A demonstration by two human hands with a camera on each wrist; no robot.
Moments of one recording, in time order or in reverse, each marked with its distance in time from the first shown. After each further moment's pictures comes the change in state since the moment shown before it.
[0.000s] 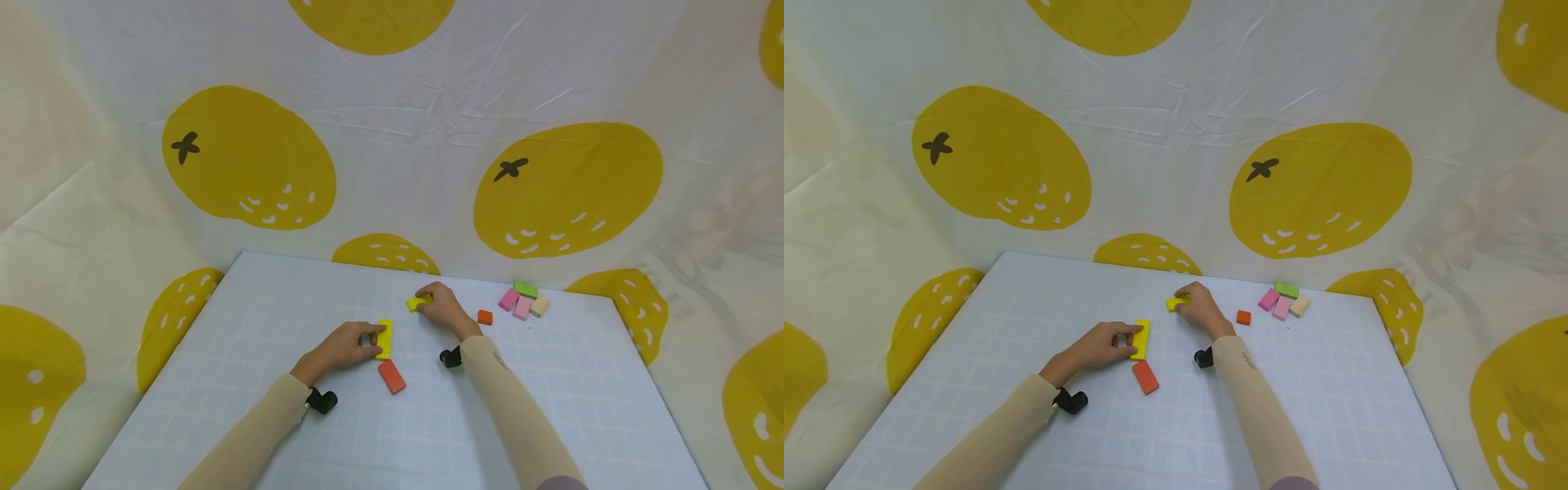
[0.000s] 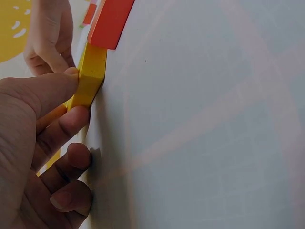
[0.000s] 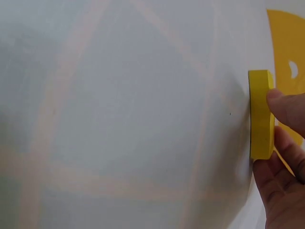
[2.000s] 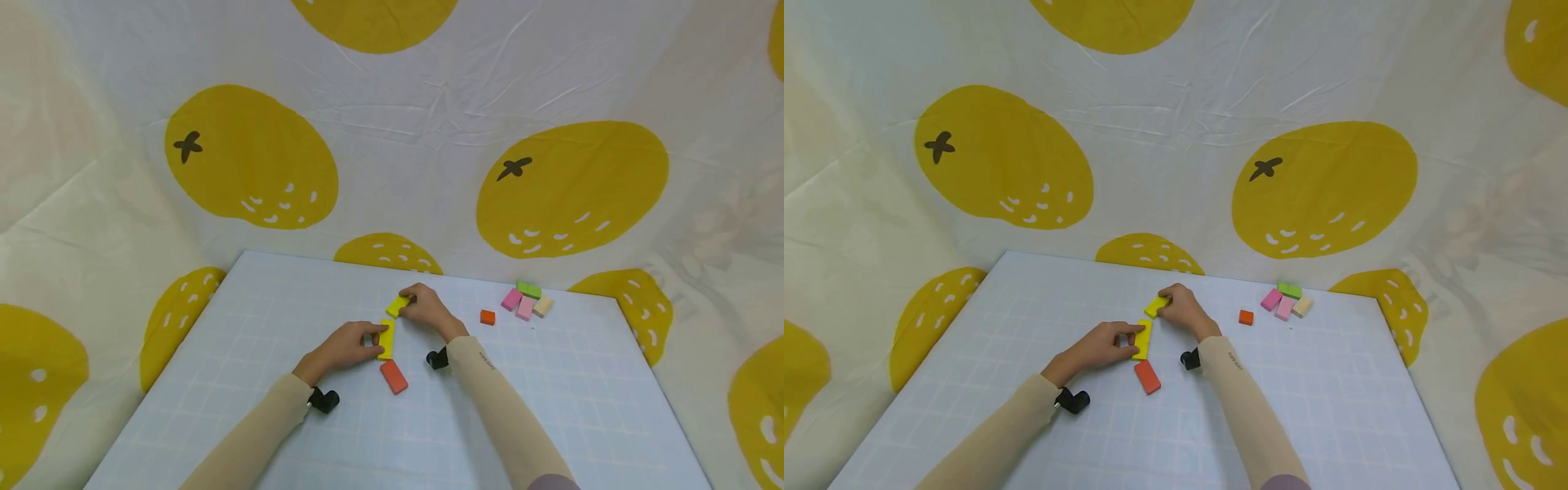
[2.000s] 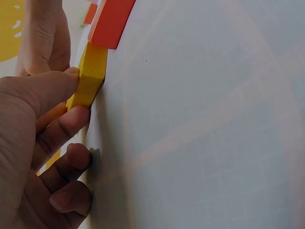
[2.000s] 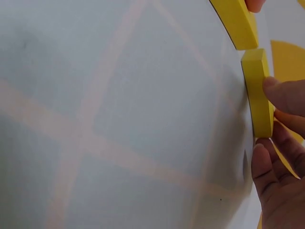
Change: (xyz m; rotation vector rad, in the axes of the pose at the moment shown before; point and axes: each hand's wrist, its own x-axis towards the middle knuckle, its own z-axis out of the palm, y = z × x) left_hand 0.000 0.000 -0.001 0.024 0.012 0.038; right_hand 0.005 -0.033 0.021 0.023 -0.054 -0.083
